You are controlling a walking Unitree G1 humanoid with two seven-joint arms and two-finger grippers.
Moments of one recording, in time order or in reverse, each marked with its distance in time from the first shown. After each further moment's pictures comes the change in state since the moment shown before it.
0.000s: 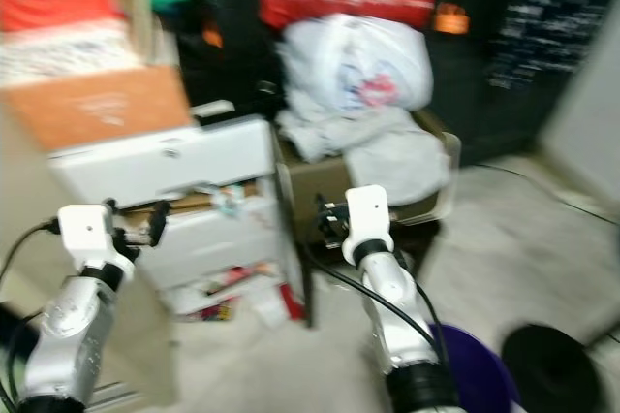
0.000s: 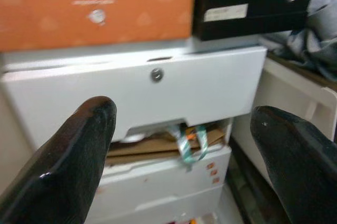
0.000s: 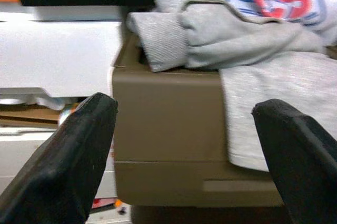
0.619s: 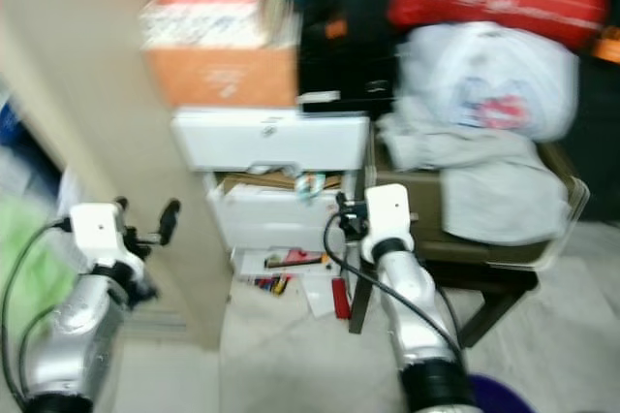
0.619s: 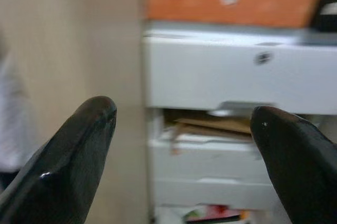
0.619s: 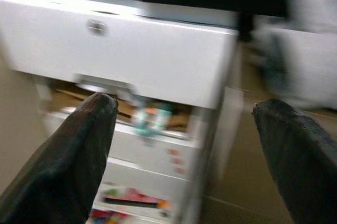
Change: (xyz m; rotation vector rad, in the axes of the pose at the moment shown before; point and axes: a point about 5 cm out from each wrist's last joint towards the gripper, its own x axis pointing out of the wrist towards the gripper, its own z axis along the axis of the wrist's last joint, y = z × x) left arm -0.001 0.001 -0.002 0.007 0.009 0.010; right arm 0.001 -0.003 -0.001 0.014 0.002 -0.019
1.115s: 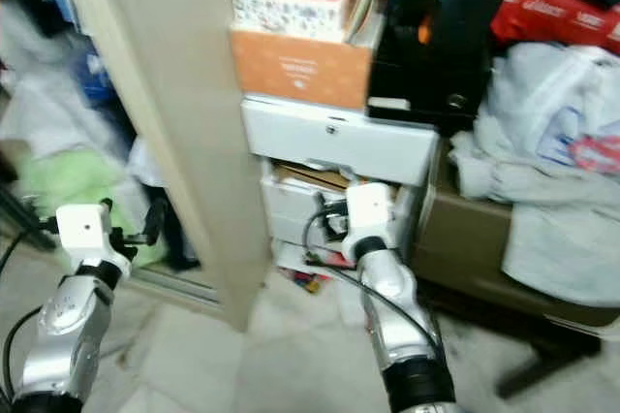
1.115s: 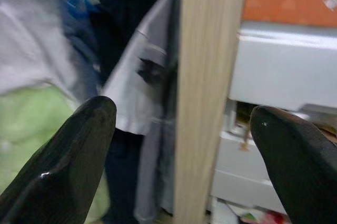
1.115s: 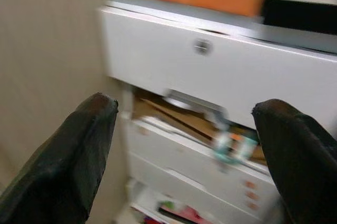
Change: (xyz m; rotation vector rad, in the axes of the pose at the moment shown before) left arm 0.003 0.003 0.003 0.003 -0.008 0.008; right arm 0.002 0.008 0.001 -0.005 -0.003 0.030
